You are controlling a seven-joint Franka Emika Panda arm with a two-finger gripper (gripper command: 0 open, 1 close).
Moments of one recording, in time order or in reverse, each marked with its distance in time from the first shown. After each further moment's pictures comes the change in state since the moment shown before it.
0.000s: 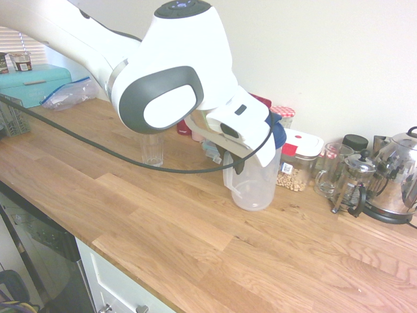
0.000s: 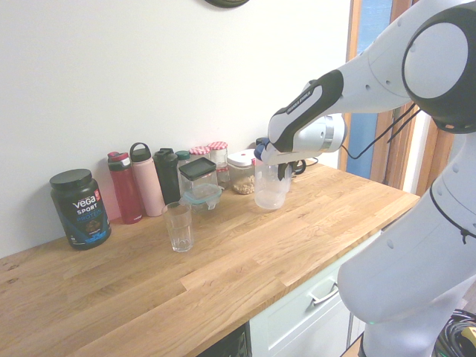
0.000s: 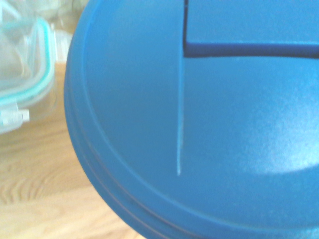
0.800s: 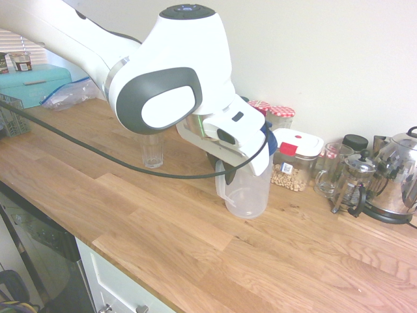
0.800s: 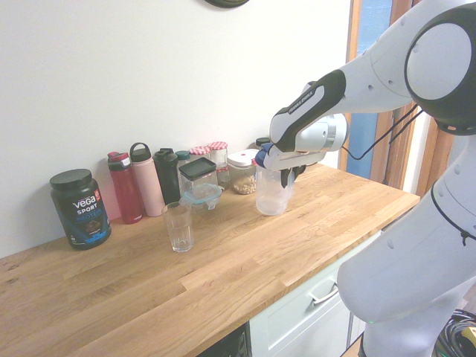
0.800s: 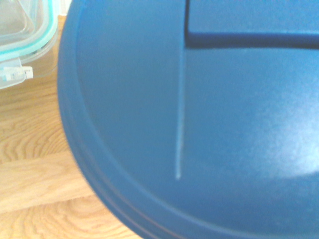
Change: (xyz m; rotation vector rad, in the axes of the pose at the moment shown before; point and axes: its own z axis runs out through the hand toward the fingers) arm -0.005 0.009 0.002 -0.048 -0.073 -0.023
